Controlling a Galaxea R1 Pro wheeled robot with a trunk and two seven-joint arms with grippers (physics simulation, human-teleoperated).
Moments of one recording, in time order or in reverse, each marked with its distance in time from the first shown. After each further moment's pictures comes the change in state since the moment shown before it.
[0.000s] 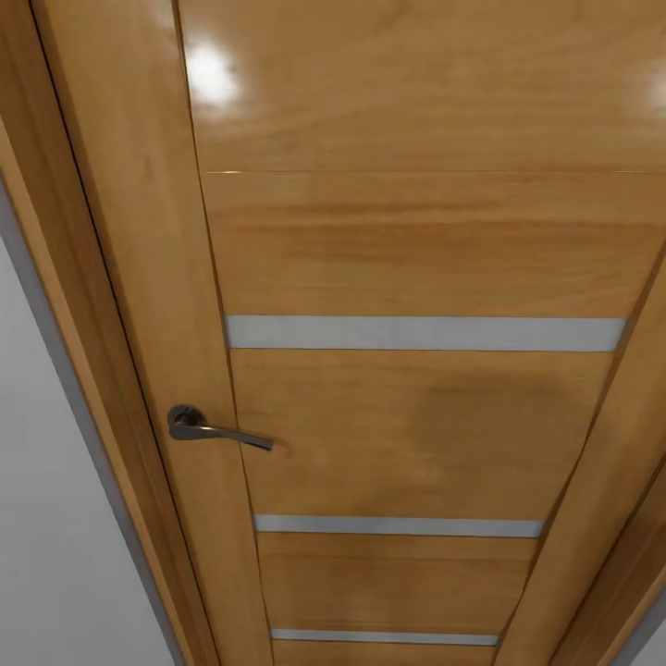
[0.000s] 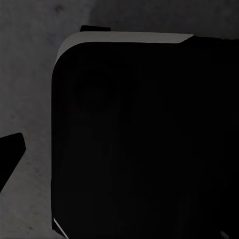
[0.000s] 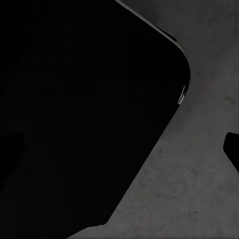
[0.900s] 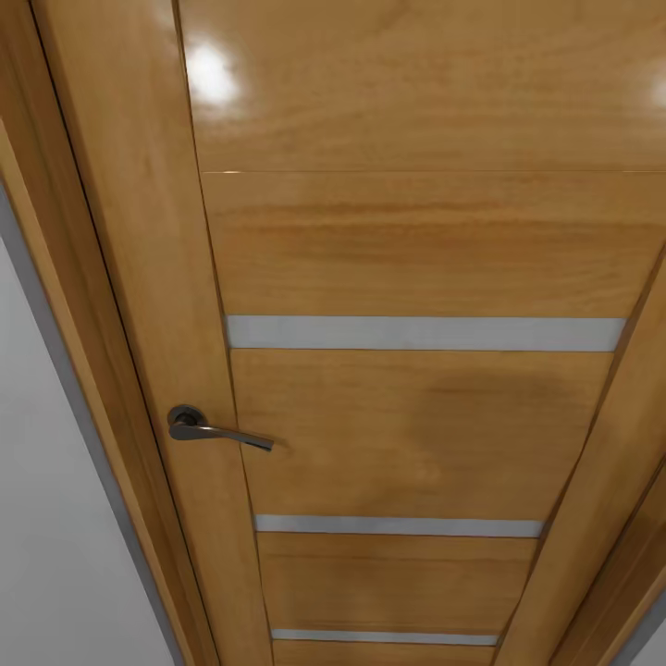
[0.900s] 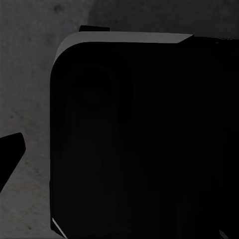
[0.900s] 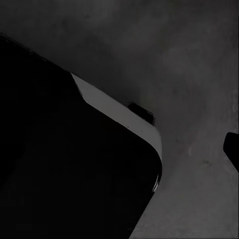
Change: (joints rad) left arm 0.000 -0.001 0.000 0.000 -0.001 0.000 -0.001; right arm -0.001 -0.011 0.007 -0.204 0.024 0.007 -0.043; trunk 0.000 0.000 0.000
